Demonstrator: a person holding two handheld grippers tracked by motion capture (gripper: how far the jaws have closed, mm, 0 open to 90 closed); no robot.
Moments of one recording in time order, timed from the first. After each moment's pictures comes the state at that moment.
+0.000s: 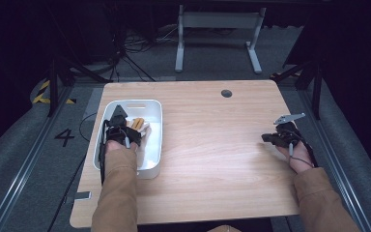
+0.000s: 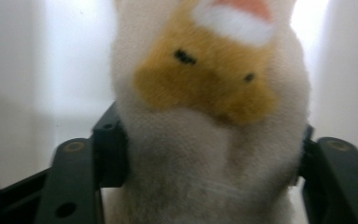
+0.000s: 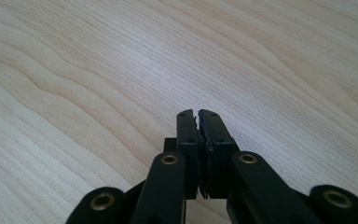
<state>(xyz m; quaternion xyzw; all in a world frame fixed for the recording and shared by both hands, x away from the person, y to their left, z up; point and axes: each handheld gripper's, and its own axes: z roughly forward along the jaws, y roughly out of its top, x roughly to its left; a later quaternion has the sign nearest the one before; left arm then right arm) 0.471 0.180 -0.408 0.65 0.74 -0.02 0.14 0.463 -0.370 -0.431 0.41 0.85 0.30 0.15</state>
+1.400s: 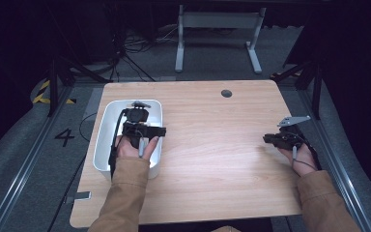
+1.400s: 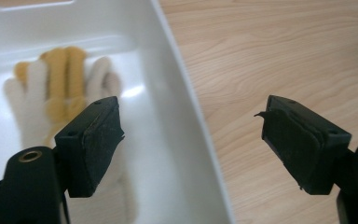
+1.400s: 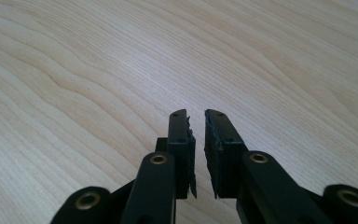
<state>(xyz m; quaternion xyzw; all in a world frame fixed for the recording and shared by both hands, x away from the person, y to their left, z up) 0.411 0.109 -0.328 0.75 0.56 0.10 0.33 0.449 -0.374 -0.424 0.39 0.84 0.32 0.17</state>
